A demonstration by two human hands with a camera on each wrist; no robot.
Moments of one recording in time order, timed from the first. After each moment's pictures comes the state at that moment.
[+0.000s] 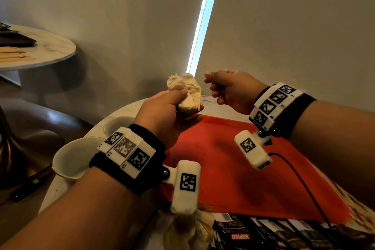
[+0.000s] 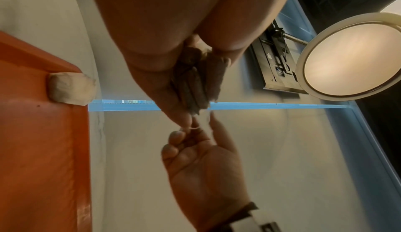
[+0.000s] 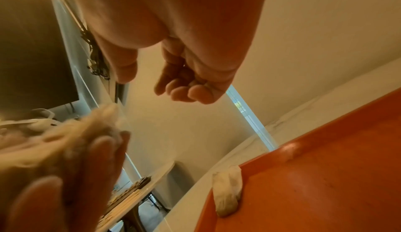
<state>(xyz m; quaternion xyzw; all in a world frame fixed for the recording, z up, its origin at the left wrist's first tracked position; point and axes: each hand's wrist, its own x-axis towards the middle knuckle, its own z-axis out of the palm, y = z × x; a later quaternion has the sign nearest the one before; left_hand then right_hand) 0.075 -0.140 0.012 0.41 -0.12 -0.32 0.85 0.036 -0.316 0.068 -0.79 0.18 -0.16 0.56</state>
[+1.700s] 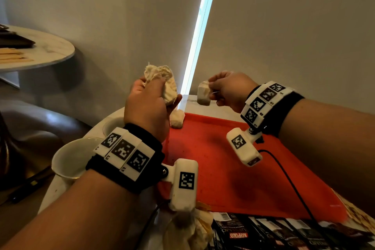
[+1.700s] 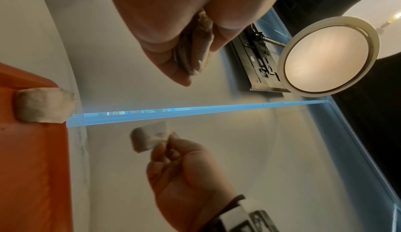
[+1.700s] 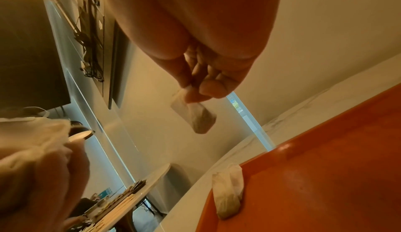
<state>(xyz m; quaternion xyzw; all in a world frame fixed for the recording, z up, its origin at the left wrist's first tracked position) 0.088 -0.138 0.013 0.37 -0.09 -0.12 0.92 0.042 -0.310 0.070 -0.81 0.27 -0.19 0.48</state>
